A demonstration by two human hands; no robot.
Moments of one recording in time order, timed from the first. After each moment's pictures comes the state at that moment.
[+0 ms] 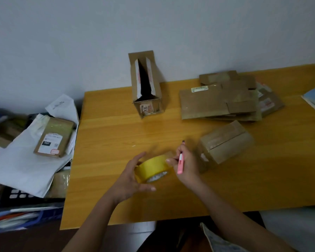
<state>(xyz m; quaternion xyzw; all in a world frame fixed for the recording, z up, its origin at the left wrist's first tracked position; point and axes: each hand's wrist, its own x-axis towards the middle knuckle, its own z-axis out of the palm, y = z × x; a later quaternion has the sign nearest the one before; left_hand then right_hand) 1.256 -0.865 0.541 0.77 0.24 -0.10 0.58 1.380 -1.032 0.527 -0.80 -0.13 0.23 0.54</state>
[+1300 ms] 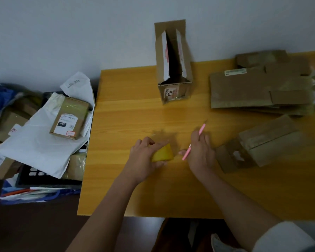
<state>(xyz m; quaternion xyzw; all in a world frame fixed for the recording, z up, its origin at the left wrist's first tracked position) 1.277 -0.822 0.532 0.95 0.17 -0.11 0.24 1.396 -0.973 0.468 -0.96 -0.19 0.15 0.11</state>
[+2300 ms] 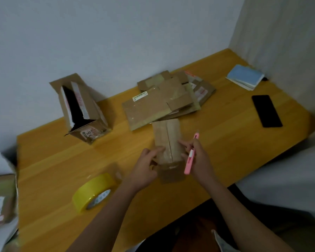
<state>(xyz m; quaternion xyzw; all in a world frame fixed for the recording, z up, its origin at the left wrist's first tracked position) 1.401 -0.987 0.552 0.87 0.03 -0.19 0.46 1.427 -1.178 0.545 -0.81 -0.01 0.15 0.57</state>
